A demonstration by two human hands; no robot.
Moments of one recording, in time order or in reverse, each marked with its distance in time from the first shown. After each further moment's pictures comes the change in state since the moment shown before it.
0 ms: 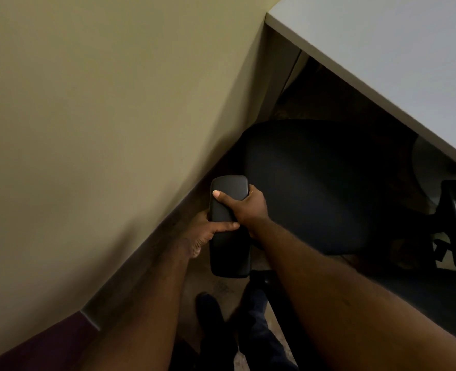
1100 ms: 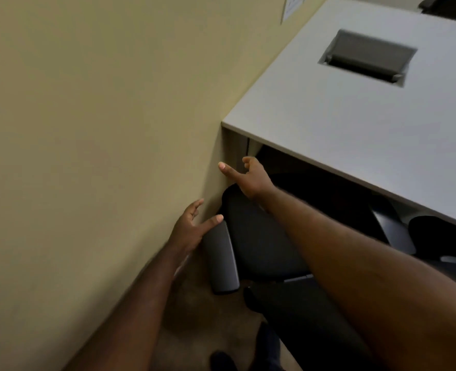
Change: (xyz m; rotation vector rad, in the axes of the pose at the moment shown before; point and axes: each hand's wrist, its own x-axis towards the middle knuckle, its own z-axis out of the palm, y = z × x) left_hand -0.151 0.137 0.050 0.398 0.240 0.466; right_hand -0.120 -0.194 -0.126 -0.036 0.114 -0.355
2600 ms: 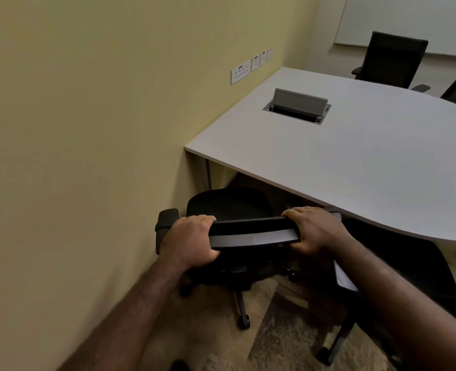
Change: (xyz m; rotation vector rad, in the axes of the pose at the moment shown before) left_hand -0.285 0.112 0.188 1.194 0.044 0.526; right_hand -0.318 0.099 -0.343 -1.144 -0.113 -0.490
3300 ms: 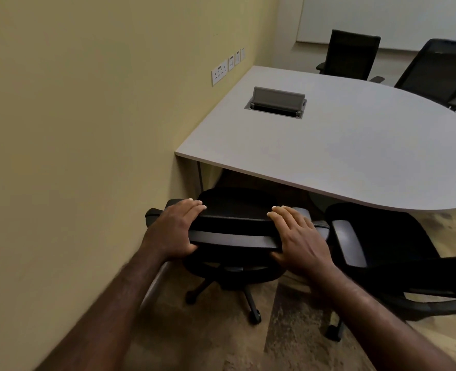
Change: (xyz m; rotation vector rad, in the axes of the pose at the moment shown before) left_hand 0.005 -0.138 -0.016 -0.053 0.053 0.278; right_hand 0.008 -0.142 0.036 -0.074 0.219 0.229
